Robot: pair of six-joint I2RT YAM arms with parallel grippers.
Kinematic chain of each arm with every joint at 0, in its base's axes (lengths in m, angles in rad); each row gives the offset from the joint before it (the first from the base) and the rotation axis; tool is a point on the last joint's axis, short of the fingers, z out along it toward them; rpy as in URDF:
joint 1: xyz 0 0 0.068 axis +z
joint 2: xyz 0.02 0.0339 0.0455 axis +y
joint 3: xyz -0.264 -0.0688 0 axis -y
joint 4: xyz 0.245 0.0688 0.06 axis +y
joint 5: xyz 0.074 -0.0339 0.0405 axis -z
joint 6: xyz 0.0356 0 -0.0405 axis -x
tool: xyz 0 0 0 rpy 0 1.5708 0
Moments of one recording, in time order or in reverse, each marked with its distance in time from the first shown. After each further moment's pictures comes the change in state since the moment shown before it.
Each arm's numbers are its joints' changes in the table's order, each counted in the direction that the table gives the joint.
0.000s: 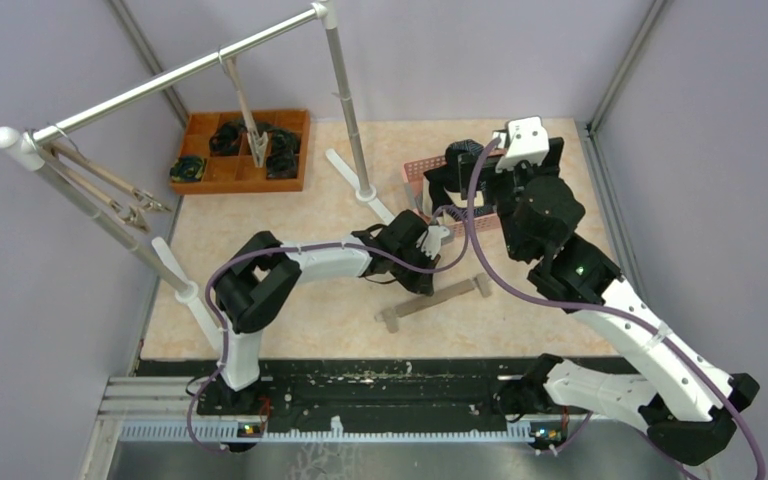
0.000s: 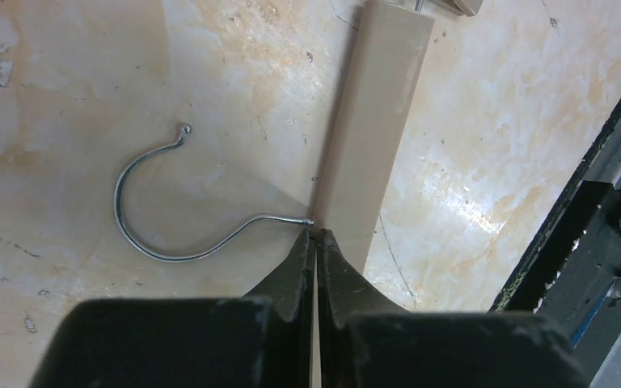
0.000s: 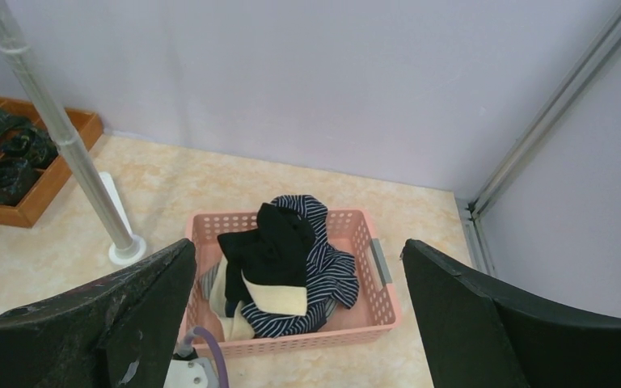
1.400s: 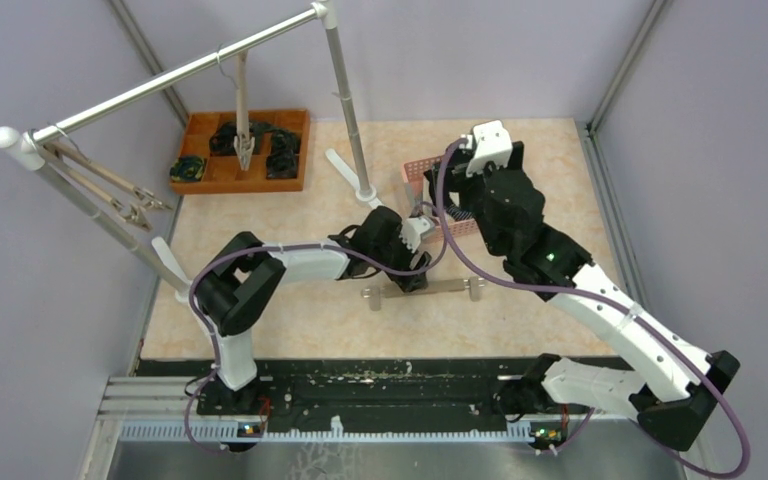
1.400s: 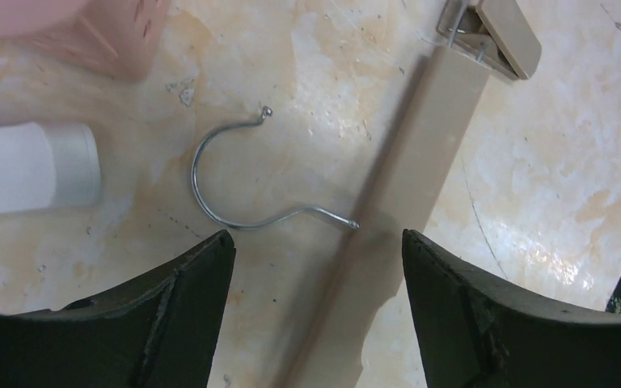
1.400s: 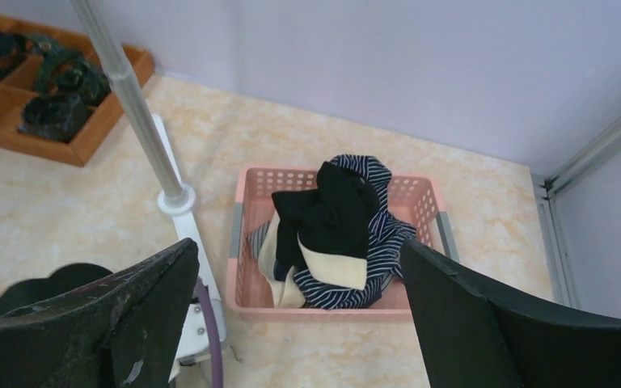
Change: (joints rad) left arm 0.107 -0.118 -0.196 -0.274 0.002 -0.162; right arm -0.001 0.108 -0.042 0.045 -0.124 -0.121
